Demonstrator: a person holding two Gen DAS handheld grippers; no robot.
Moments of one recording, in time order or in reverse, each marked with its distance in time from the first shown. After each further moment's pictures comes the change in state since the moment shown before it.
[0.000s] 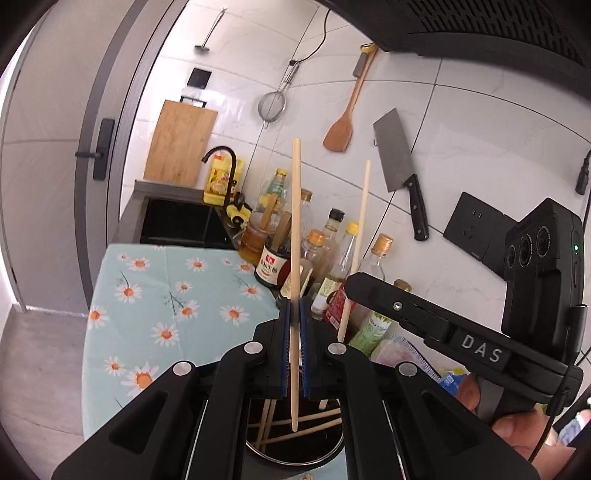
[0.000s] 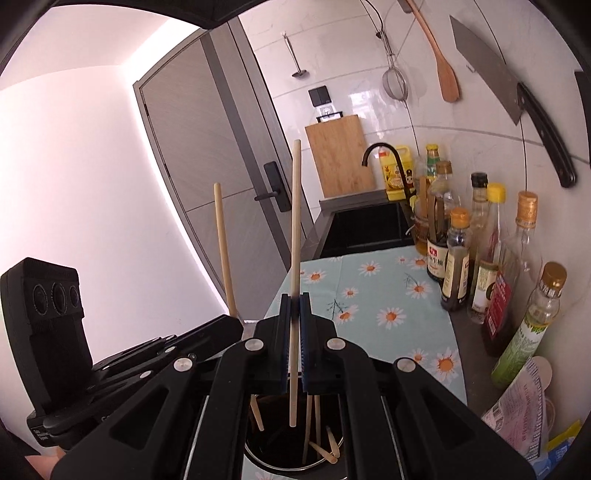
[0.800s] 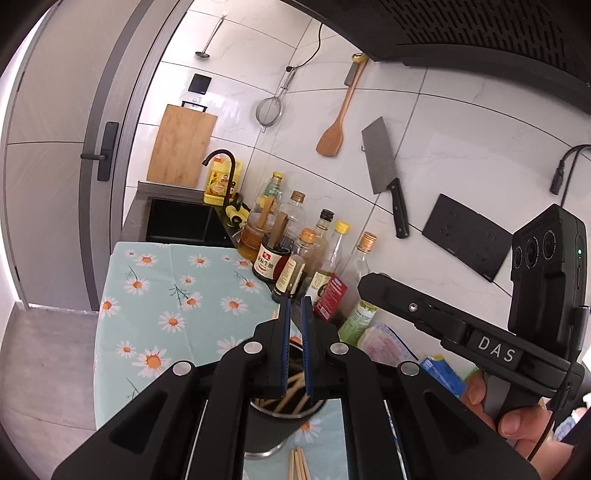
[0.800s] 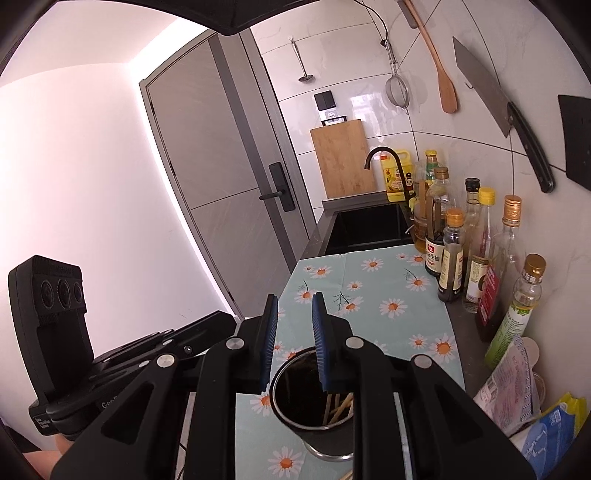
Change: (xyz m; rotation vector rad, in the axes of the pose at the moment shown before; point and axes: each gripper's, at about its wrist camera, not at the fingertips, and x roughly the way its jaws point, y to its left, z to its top) left arm -0.059 -0.012 -0.004 0.011 -0.009 -0.012; right arm -0.058 0.046 -0.009 -0.024 0.003 -0.045
